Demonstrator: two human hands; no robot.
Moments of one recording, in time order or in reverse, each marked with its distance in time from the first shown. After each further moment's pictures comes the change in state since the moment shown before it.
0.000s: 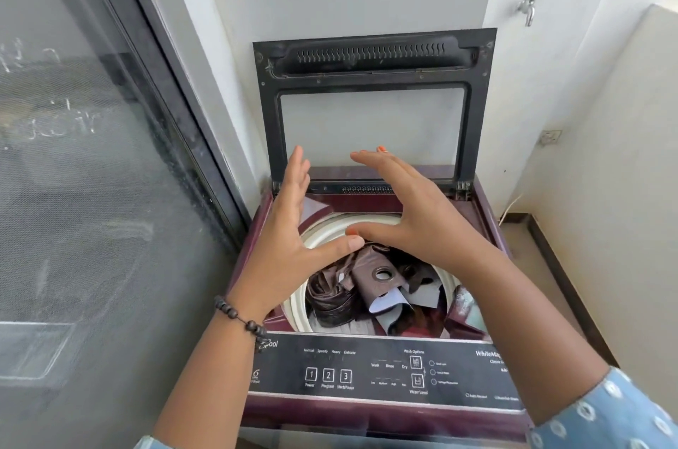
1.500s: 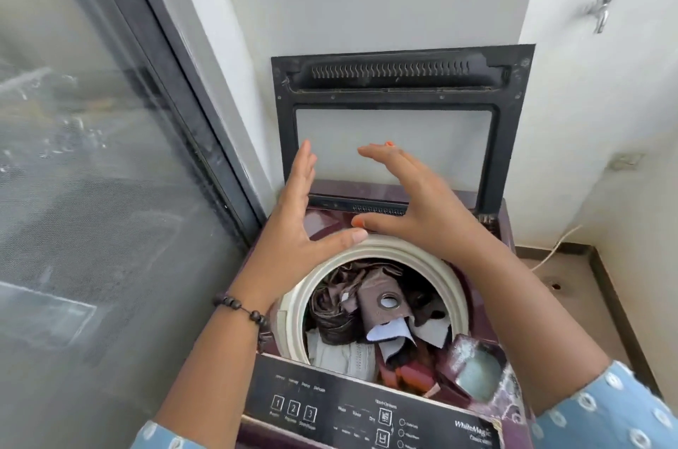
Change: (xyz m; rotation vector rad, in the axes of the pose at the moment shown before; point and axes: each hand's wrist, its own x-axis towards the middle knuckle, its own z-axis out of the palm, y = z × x) left_hand 0.057 0.023 0.041 0.079 0.114 -0.081; right_hand 0.048 0.073 -0.041 0.106 -0.041 -0.129
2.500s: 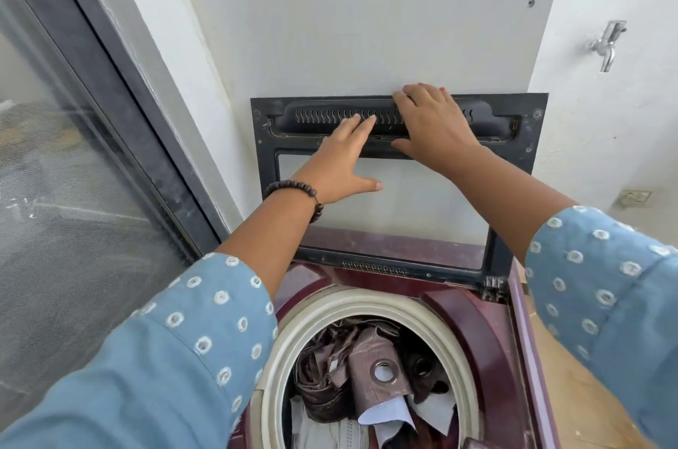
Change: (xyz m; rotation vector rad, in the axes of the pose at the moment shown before) left_hand 0.234 -0.006 0.013 0.715 -0.211 0.062; right_hand 0.183 0.128 -0.059 -0.848 0.049 0.102
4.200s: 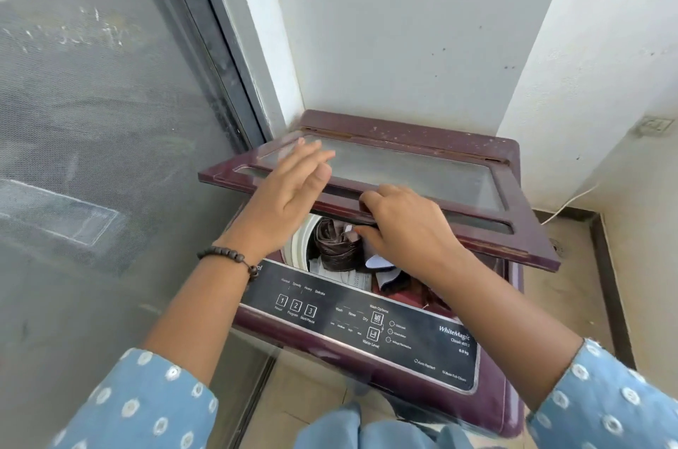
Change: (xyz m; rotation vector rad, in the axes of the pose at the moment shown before) left_hand -0.293 0.007 0.055 -0.309 0.131 -0.170; right_hand -0.280 -0.166 -0.037 0.308 -0.386 -0.137
